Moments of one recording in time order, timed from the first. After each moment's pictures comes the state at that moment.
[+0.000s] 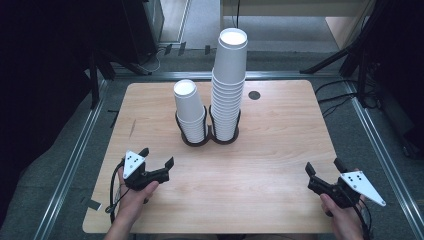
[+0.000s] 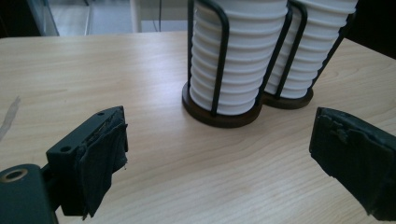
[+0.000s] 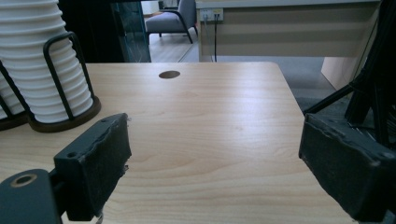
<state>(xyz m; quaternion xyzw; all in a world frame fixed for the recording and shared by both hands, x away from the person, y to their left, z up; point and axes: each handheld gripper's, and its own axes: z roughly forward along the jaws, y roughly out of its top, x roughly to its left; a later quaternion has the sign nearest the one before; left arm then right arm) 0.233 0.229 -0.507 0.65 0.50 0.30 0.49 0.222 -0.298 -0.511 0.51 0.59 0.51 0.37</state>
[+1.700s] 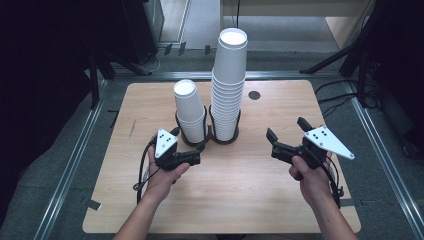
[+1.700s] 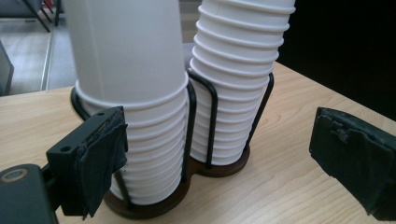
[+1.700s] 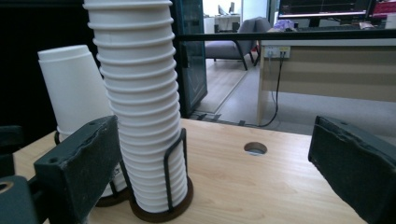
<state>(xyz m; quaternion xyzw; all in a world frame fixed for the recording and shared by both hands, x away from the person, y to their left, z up) 0.273 0.146 -0.460 0.67 0.44 0.28 0.53 0.271 -0.198 -0.409 0.42 0.62 0.58 0.32</state>
